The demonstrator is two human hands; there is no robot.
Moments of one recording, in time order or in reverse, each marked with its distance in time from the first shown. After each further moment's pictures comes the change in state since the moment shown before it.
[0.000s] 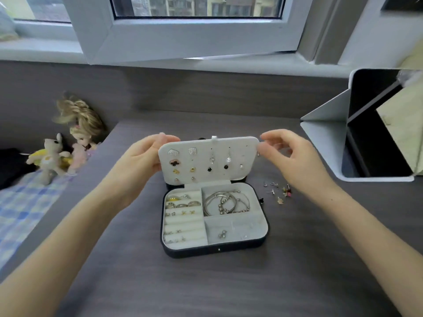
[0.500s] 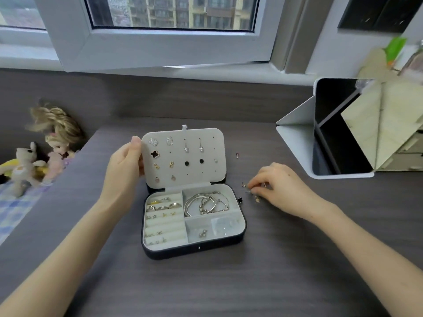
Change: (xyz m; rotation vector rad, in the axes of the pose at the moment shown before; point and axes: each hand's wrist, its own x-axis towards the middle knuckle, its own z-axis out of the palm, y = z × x) left_hand 0.007 -0.008 0.025 -0.134 0.317 0.011; right_hand -0.023 0.034 -0.017 -0.624 -0.328 -0.111
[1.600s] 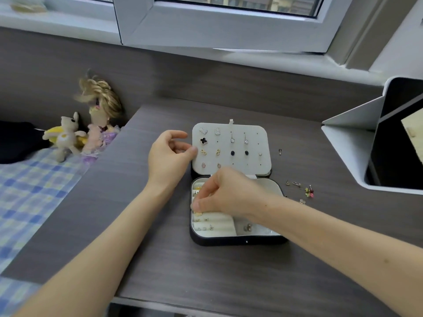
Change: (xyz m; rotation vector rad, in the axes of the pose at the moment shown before) left_hand 0.003 -0.023 -0.015 0.110 0.130 0.046; right_hand 0.033 -0.163 0.026 0.503 -0.425 0.125
